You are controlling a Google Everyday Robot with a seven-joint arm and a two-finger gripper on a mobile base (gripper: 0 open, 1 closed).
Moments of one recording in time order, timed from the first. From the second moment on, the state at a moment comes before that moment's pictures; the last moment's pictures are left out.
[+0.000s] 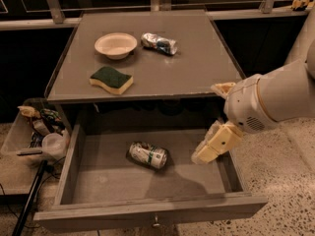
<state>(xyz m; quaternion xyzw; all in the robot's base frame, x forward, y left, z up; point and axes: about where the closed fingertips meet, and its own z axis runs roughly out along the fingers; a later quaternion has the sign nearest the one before) 0.440 -0.115 0.881 -0.54 0.77 0.12 0.33</state>
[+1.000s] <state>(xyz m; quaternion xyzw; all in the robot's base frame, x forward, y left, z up) 0.436 -0.092 0.849 -0.54 0.77 0.14 0.31</state>
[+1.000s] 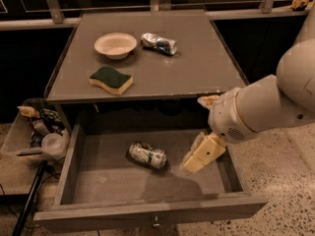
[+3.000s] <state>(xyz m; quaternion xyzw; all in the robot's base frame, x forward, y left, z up) 0.514 -0.048 0.680 -0.51 0.78 0.12 0.33</state>
